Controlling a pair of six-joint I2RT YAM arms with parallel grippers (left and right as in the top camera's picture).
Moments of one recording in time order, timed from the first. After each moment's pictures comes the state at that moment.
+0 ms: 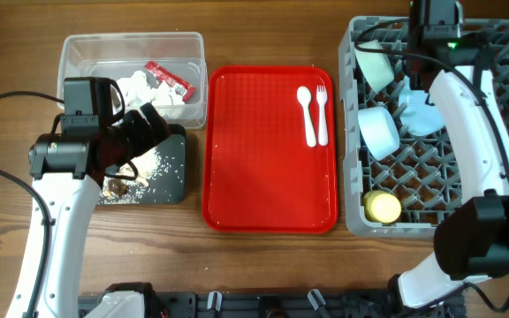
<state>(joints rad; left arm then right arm) 0.00 1.28 1.16 -0.96 0.12 -0.58 0.04 1.78 1.63 -0.88 0.88 -0.32</state>
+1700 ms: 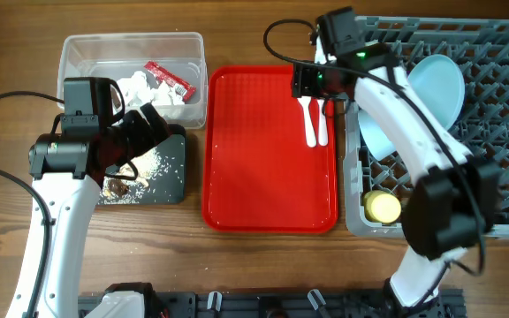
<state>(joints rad) 0.00 1.28 1.16 -0.96 0.11 -0.58 0.32 1.97 1.62 -0.79 -0.10 0.36</state>
